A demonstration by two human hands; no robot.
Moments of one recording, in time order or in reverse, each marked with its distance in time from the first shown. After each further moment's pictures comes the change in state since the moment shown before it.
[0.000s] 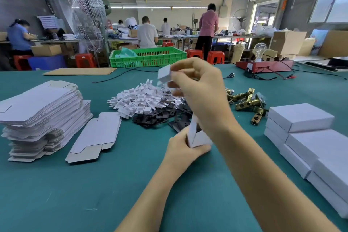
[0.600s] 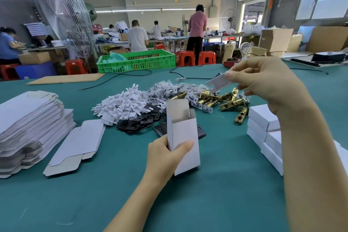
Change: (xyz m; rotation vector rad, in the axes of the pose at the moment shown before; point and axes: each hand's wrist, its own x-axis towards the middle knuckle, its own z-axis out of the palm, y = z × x) left_hand -0.005 0.013 0.016 -0.028 0.193 -0.060; right_hand 0.028 0.005 -0.156 -0.369 0.084 0.197
